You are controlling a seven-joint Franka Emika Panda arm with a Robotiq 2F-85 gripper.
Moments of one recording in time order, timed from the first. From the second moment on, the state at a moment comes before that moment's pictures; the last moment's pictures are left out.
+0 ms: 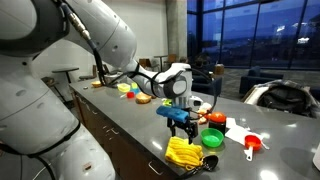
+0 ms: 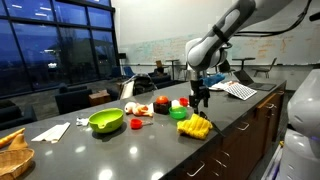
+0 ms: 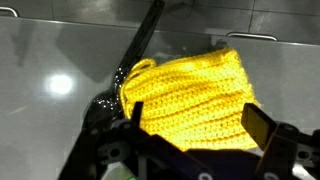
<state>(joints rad) -0.02 -0.35 -0.10 -2.63 -0.12 2.22 -0.08</state>
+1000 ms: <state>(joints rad) -0.02 -0.21 -0.14 -2.62 -0.05 2.28 -0.43</state>
